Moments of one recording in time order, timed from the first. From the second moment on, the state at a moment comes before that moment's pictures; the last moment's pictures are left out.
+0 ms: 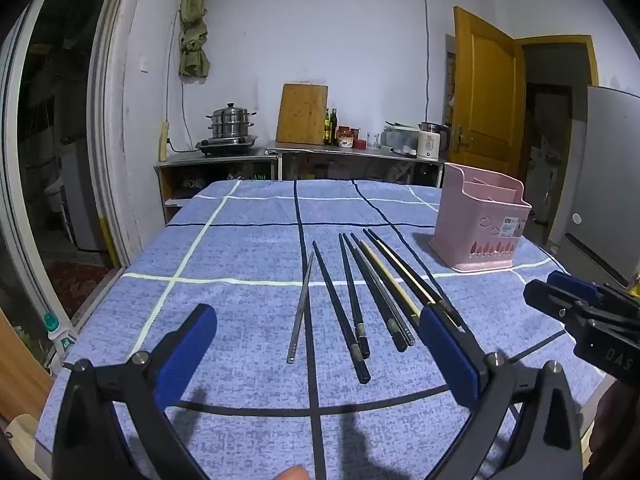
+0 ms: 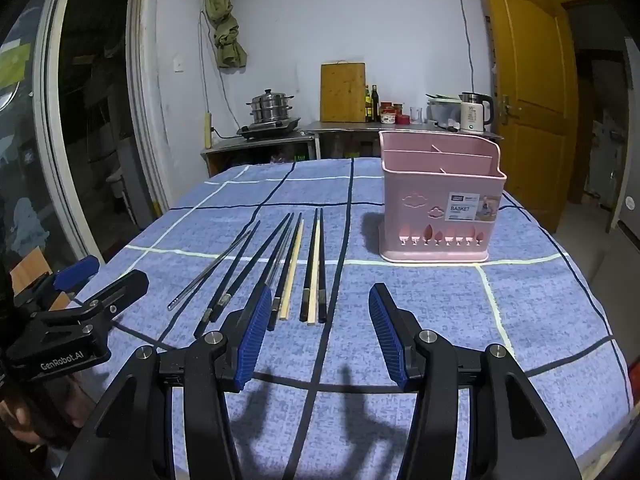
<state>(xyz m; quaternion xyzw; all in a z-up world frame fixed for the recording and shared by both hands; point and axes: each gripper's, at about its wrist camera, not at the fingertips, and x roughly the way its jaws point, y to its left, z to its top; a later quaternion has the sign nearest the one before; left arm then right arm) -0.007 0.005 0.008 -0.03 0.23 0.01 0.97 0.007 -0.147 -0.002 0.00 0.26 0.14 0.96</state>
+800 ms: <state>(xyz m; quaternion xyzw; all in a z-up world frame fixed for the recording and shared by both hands) -0.008 0.004 0.009 -0.03 0.22 0.02 0.97 0.005 -0.148 0.001 0.00 0.25 0.13 0.96</state>
